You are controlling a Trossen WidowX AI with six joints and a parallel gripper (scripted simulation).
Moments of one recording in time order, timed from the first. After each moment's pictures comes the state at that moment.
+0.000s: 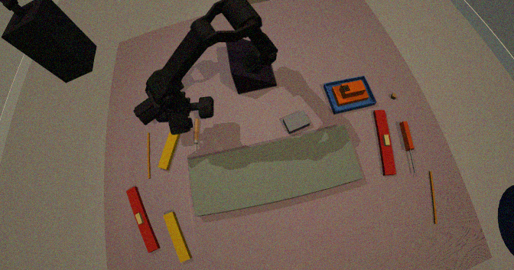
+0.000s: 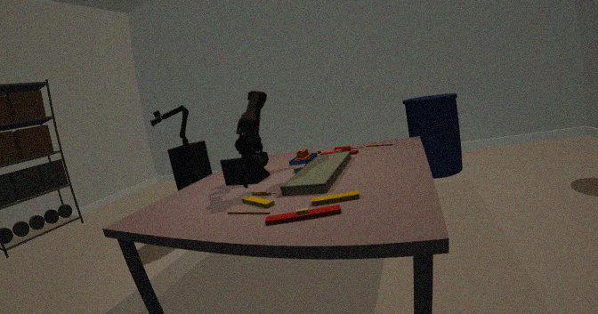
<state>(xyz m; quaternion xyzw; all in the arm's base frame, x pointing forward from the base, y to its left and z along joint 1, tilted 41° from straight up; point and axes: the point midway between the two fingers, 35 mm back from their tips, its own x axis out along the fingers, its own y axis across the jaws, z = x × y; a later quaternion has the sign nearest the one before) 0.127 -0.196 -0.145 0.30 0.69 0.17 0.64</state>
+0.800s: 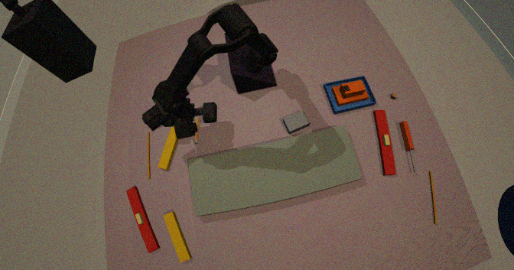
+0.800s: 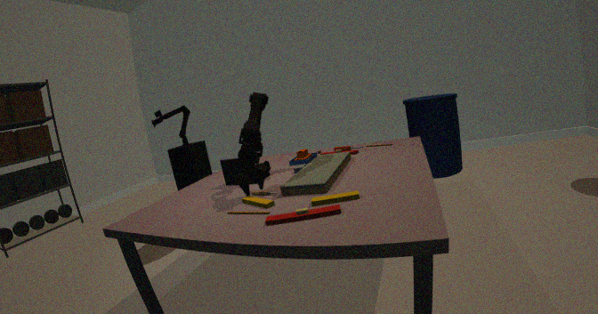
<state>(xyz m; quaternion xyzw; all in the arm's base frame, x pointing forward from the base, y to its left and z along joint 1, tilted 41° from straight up) 0.130 -0.171 -0.174 0.30 0.69 0.17 0.64</state>
